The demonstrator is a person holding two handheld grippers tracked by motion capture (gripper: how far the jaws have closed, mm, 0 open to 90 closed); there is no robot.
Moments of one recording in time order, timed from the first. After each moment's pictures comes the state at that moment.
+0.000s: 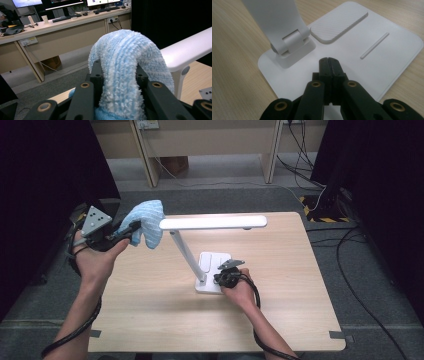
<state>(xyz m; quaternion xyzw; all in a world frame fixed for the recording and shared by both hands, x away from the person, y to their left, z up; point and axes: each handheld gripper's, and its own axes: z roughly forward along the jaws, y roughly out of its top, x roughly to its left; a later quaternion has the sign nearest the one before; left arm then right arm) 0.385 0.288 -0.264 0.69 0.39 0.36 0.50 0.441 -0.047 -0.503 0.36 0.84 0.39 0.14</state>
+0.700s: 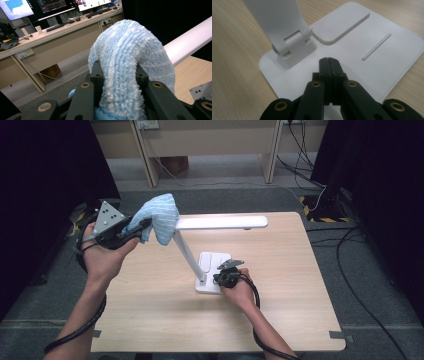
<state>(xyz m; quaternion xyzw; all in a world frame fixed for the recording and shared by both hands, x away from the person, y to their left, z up) 0.380 0.256 -0.247 0.71 0.33 0.38 0.49 0.441 -0.046 -0.503 0.36 0.84 0.39 0.13</state>
